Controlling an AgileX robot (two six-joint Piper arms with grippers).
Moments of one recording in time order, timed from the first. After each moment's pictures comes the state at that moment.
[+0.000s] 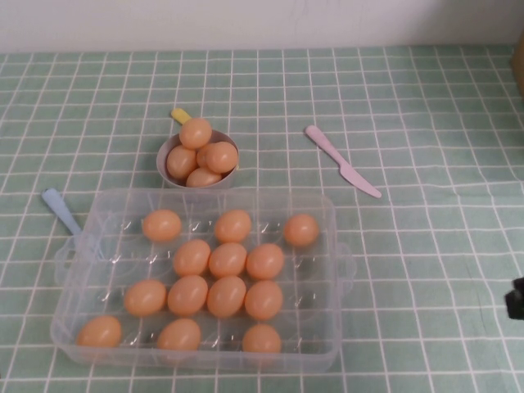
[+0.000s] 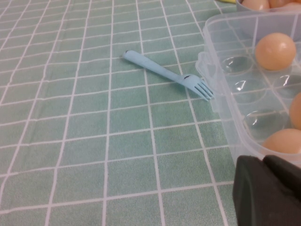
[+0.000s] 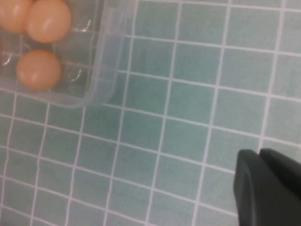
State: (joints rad) right arm 0.18 0.99 -0.82 0.35 1.07 -0.03; left arm -0.05 -0.01 0.02 -0.05 0.37 0.13
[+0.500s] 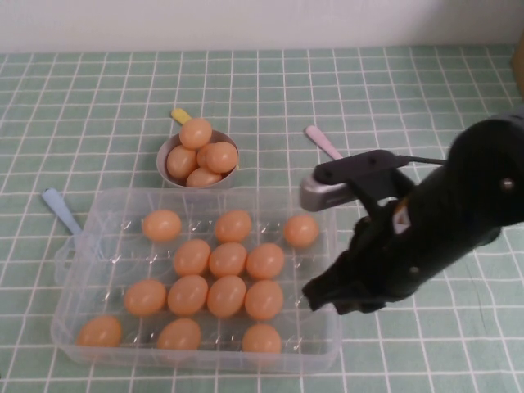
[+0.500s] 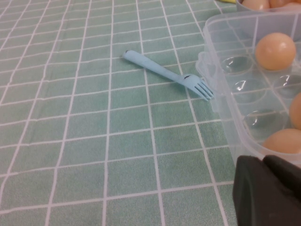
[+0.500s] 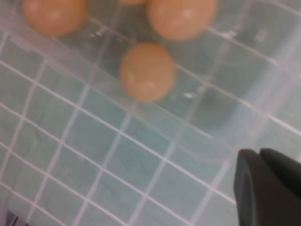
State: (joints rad) right arm 0.73 1.49 -1.17 0.19 0.97 0.18; left arm -0.05 -0.01 0.02 -0.05 0.37 0.13
